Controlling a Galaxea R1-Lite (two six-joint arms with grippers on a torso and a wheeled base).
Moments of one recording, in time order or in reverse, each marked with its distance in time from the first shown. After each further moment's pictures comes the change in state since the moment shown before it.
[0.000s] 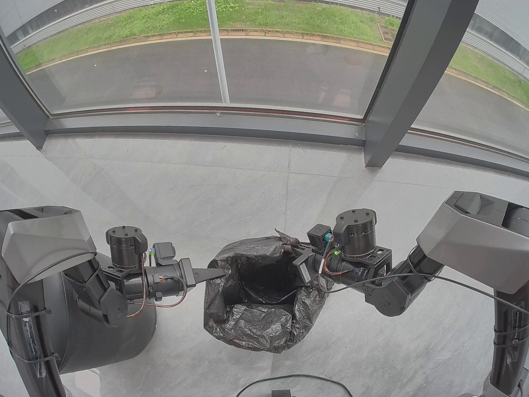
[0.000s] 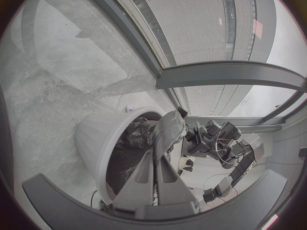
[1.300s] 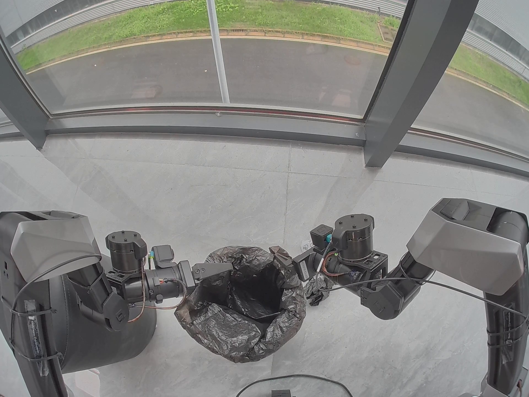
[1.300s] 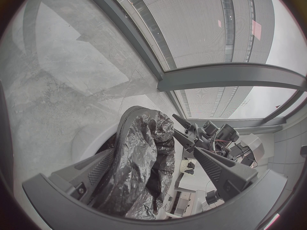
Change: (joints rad) left arm 0.010 0.046 0.017 -0.091 0.018 -0.013; right arm -0.008 0.060 -0.013 -0.086 -0.060 0.080
